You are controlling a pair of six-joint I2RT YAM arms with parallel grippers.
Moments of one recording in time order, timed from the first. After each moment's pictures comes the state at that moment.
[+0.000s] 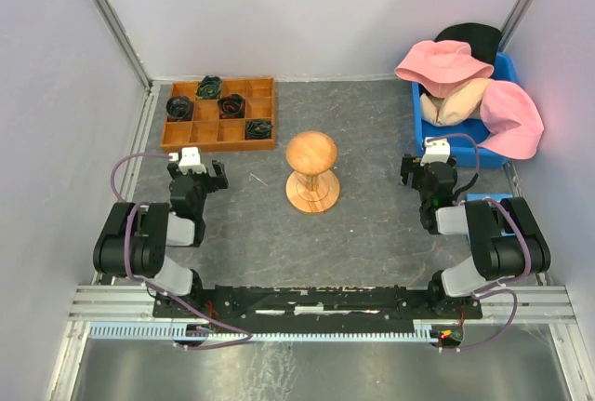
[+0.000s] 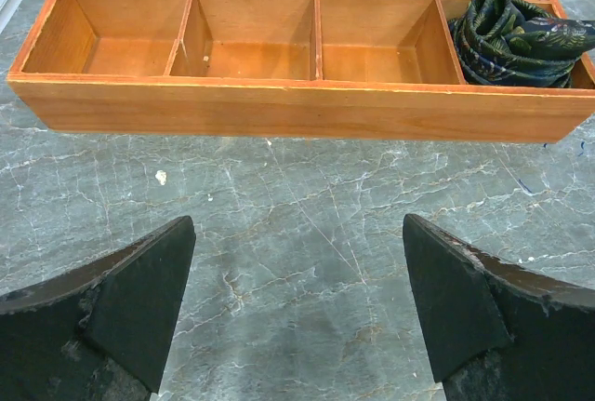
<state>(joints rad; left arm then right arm) -0.02 1.52 0.22 1.15 -0.05 -0.05 0.08 1.52 0.34 0.84 0.21 -0.02</state>
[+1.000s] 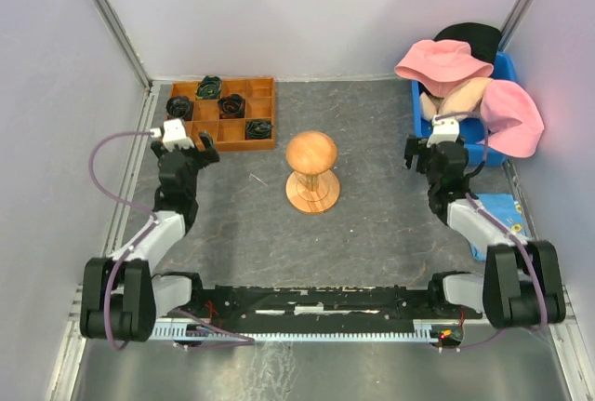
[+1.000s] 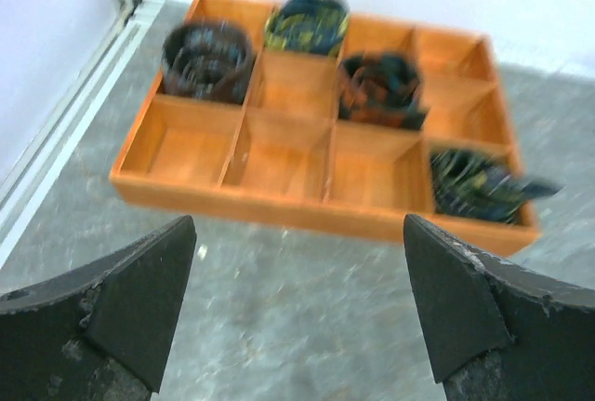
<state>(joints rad) -0.06 1.19 0.39 0.68 -0.21 -0.10 0.08 1.30 0.49 0.47 0.16 -0.01</state>
